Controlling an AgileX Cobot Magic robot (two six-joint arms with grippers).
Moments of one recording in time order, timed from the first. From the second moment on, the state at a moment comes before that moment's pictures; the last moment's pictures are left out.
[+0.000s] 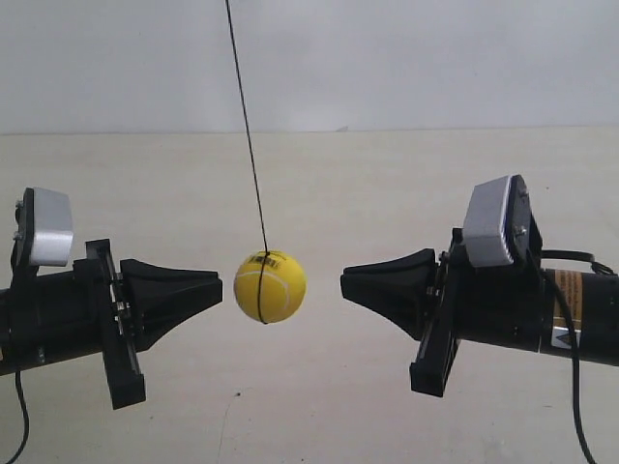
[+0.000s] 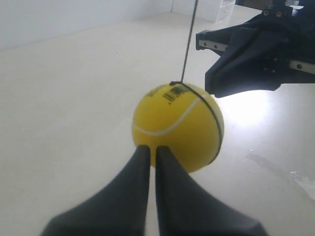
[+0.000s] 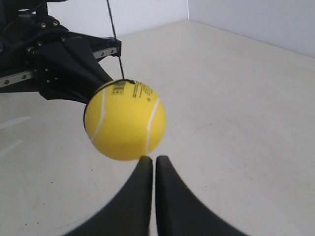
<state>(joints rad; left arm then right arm) -0.15 1.72 -0.34 1.02 -1.21 -0.36 0.29 1.70 -0.42 -1.02 -1.18 0.45</state>
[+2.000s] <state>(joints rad) -0.15 1.72 -0.34 1.03 -1.21 -0.36 0.52 1.70 -0.42 -0.82 -1.13 0.32</state>
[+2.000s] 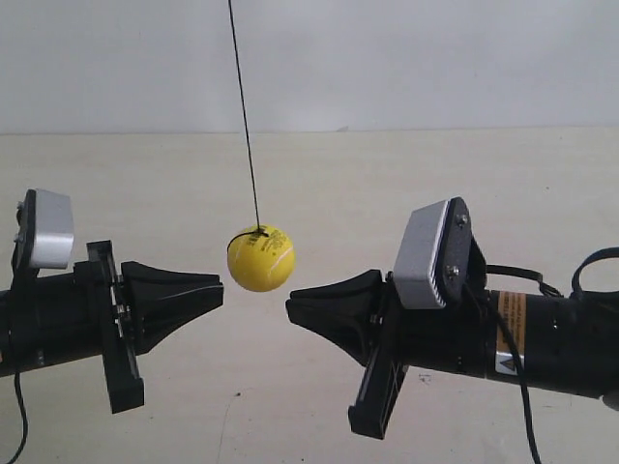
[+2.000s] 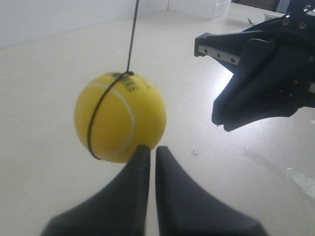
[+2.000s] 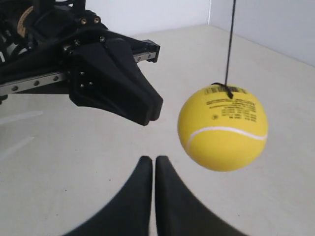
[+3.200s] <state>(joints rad) -0.15 1.74 -0.34 1.01 -1.21 -0.36 0.52 1.70 -0.42 -0.80 -1.10 0.31</state>
